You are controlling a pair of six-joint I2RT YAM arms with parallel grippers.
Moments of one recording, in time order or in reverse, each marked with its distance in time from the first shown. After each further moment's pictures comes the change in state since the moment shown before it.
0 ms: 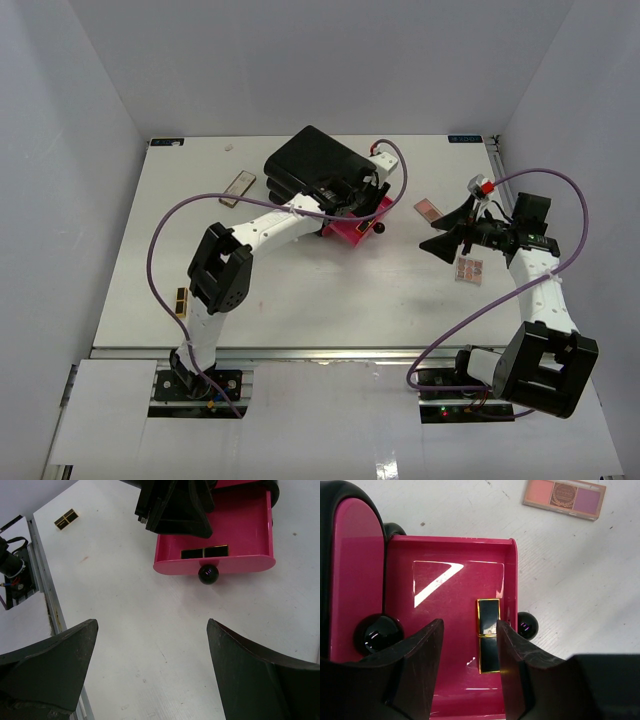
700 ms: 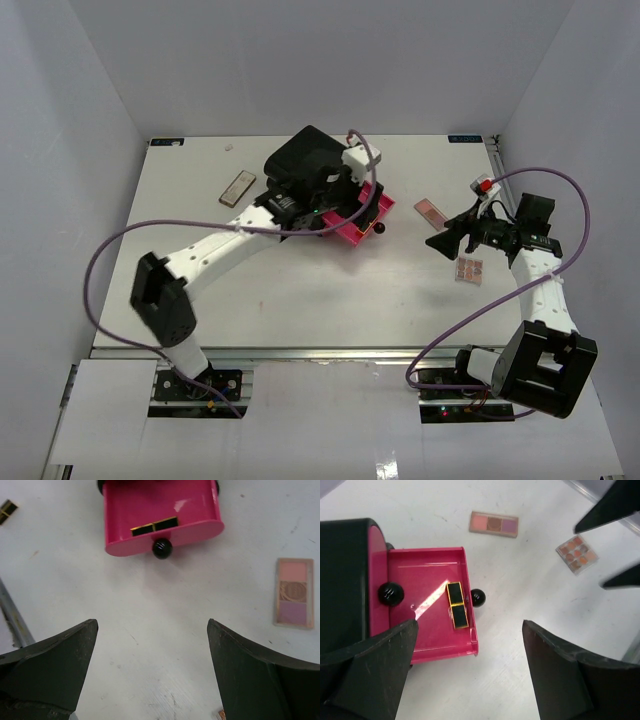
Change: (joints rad) left arm 0.000 -0.462 -0.287 0.029 0.187 -0.006; right arm -0.027 0.000 0.000 0.000 0.249 0.015
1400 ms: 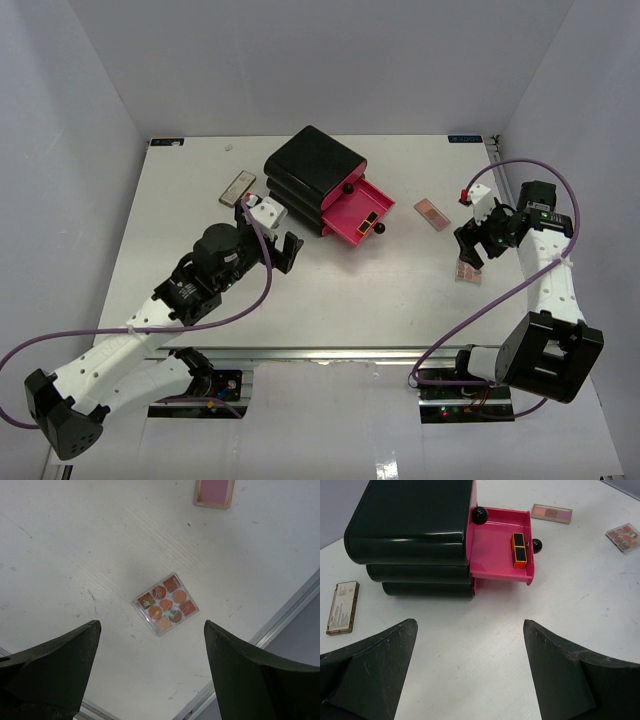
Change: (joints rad) left arm 0.061 -0.745 -0.697 0.161 -0.191 0.078; right arm 0.016 0.078 0.220 -0.444 0.559 -0.471
